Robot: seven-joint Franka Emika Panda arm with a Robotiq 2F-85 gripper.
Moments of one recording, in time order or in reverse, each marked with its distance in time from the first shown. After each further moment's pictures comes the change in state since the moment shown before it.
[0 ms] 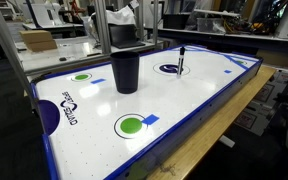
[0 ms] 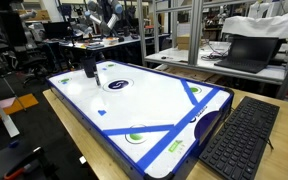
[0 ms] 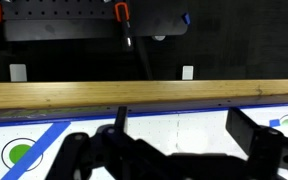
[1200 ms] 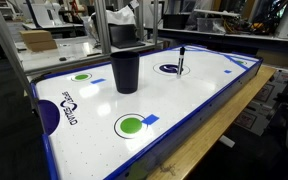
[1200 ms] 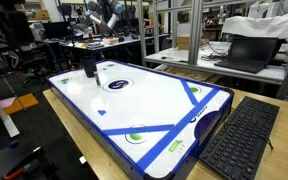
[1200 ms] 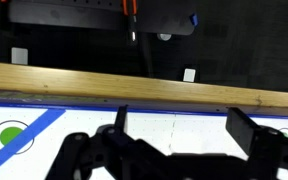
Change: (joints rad) arm 0.008 0.027 0.034 0.011 -0.010 0.025 -0.082
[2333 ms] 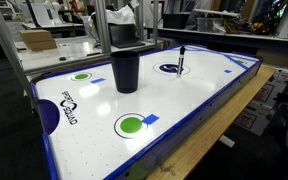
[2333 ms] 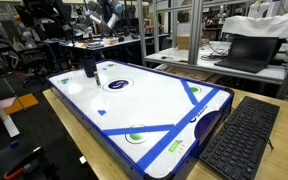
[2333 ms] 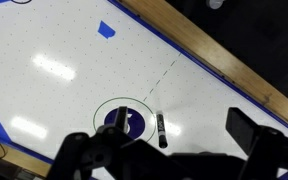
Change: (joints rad) arm 0.098 0.293 0.115 0.220 -0.205 0.275 -0.169
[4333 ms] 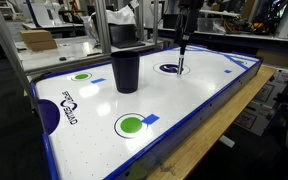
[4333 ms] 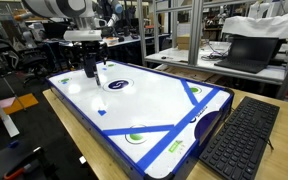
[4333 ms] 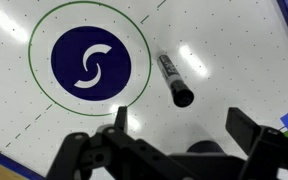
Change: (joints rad) arm -0.028 0.788 0.042 0.464 -0.012 0.302 -0.264
